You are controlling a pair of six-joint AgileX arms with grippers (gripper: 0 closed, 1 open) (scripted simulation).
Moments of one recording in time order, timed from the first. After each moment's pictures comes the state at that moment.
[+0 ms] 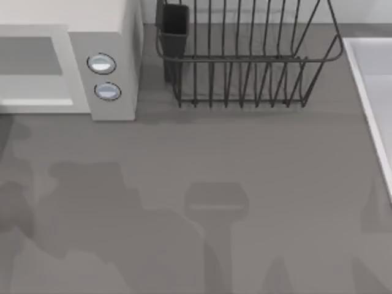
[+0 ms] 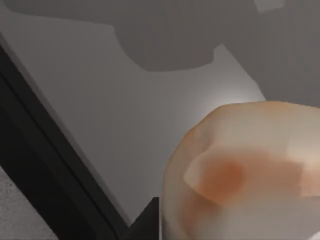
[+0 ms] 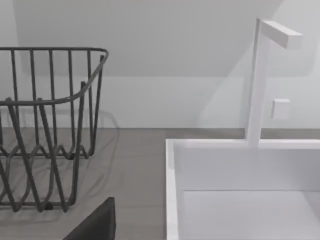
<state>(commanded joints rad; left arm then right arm) 0.29 1.78 1.35 -1.15 0.00 0.80 0.00 0.00 0.00 0.00 0.00 0.00</state>
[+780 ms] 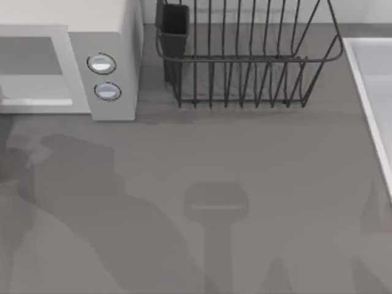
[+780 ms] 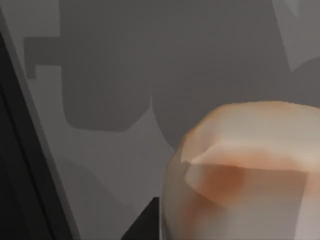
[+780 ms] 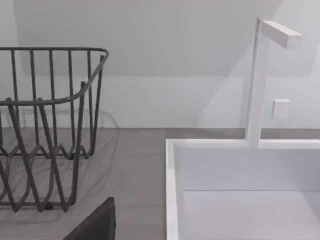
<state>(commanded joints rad) 0.26 1.85 1.25 -0.70 0.08 0.59 0.00 0.00 0.00 0.00 0.00 0.00</state>
